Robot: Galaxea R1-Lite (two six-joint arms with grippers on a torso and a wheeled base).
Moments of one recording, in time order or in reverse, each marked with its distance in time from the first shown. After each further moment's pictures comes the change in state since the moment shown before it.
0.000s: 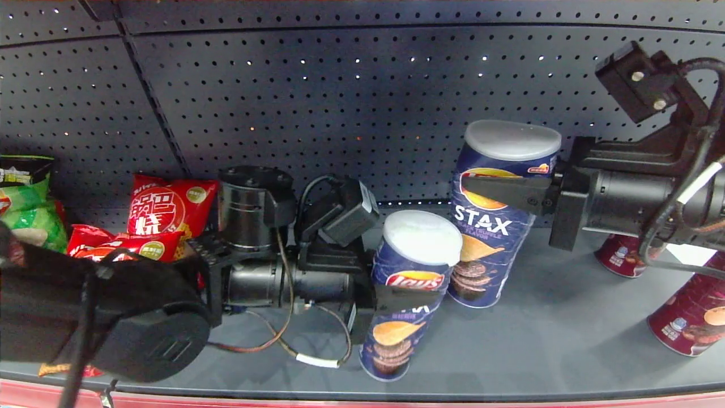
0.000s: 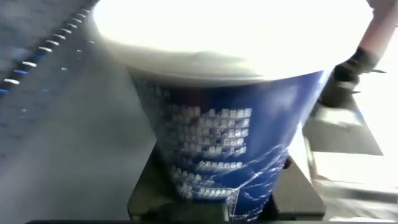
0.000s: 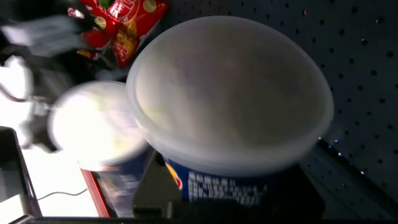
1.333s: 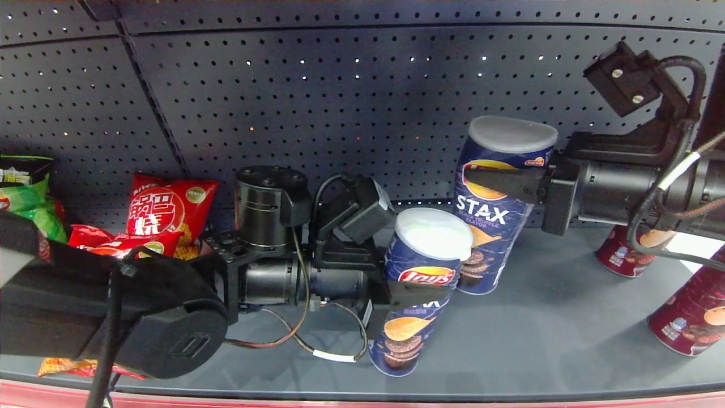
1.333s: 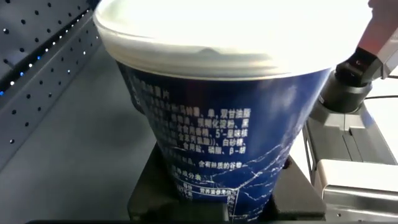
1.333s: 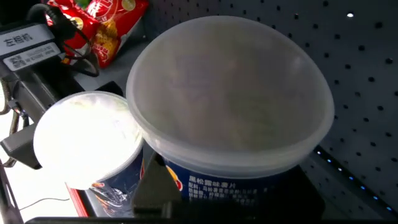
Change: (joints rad) left arm -0.029 0.050 -0.058 -0.004 0.044 -0.002; right arm -0.055 0.034 -0.028 0.000 0.000 -0.002
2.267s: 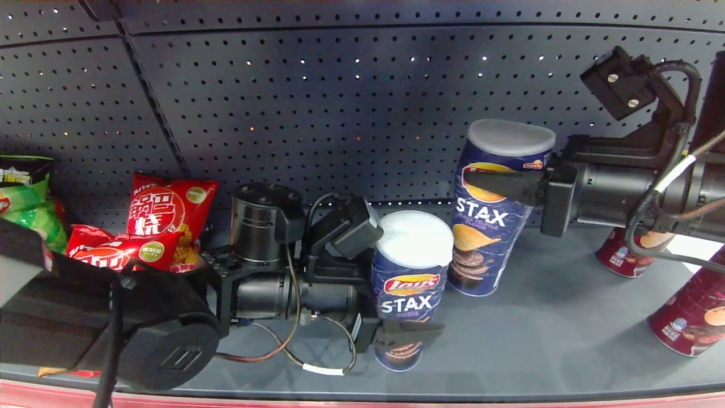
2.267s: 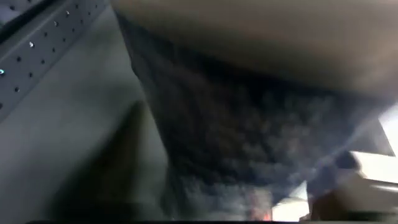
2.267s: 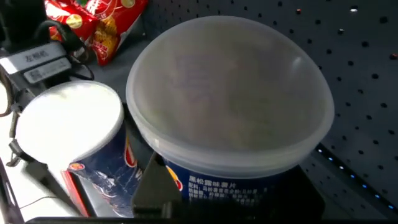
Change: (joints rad) left arm 0.018 -0.004 0.079 -0.007 0.014 -0.011; right arm 0.000 0.002 0.007 0.000 0.001 0.000
